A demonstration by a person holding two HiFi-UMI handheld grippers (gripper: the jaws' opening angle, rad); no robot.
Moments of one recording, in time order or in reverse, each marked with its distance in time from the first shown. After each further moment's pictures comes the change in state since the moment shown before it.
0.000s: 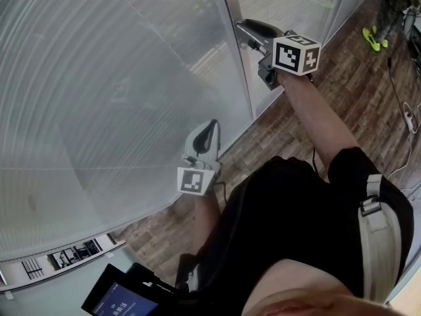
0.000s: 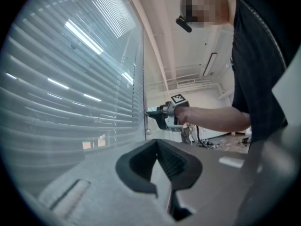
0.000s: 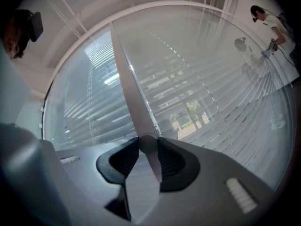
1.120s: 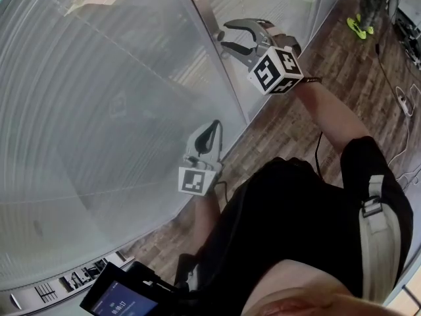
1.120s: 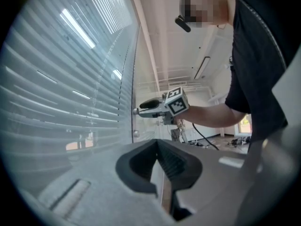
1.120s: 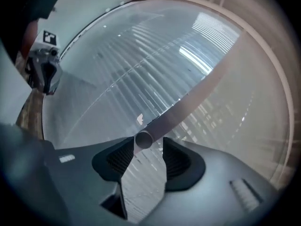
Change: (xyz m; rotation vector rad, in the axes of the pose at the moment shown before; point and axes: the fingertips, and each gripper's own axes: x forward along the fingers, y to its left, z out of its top) left arm 0.044 -0.023 -0.002 -0.005 -0.002 -0.135; right arm -0.014 0.018 -0.002 -1.313 0.282 -0.064
